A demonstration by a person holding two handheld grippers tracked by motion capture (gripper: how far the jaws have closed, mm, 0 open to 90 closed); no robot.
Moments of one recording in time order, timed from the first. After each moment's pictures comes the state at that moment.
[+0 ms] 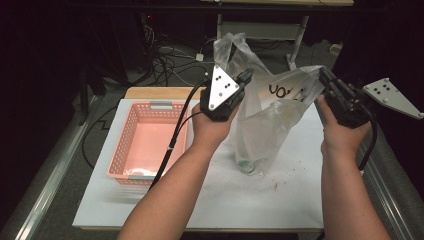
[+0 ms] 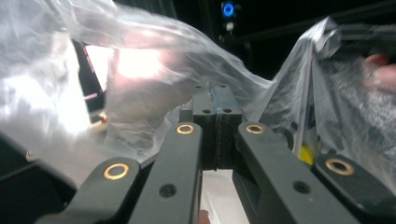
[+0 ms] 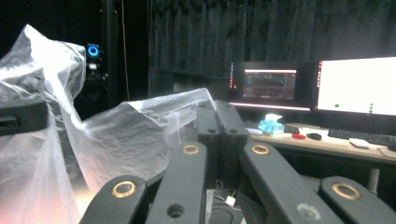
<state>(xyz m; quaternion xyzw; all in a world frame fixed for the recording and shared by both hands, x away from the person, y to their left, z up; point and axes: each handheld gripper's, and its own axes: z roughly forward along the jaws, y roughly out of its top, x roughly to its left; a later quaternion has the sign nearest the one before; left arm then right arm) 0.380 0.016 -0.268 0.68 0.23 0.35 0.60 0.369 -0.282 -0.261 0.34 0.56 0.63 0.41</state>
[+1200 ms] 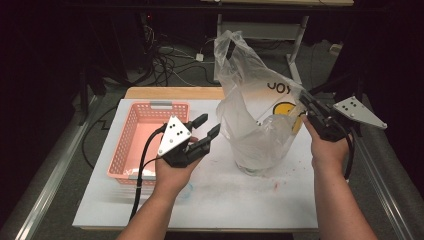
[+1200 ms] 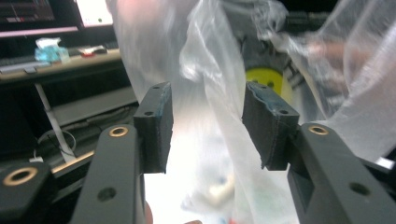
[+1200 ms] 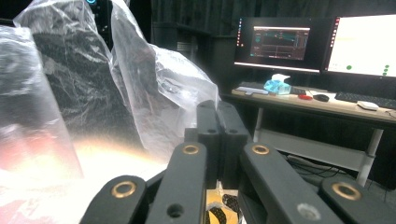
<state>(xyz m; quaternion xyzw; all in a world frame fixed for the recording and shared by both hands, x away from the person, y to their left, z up) 0.310 0.097 -0.337 0.70 0.29 0.26 0.59 0.377 -0.274 -0.316 0.35 0.62 0.58 0.38</state>
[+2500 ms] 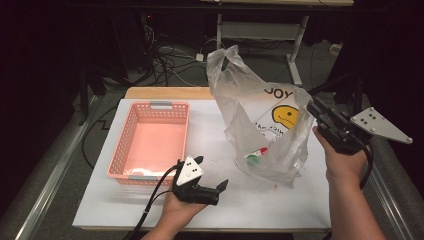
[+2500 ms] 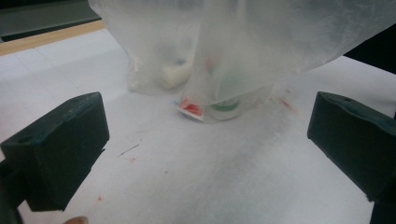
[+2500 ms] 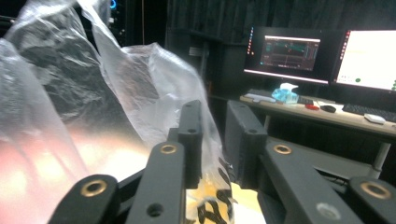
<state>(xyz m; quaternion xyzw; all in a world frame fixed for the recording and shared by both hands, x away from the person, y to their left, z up) 0.283 0.080 -0.432 0.78 0.33 0.15 0.51 0.339 -0.292 -0.305 0.32 0.63 0.59 0.38</state>
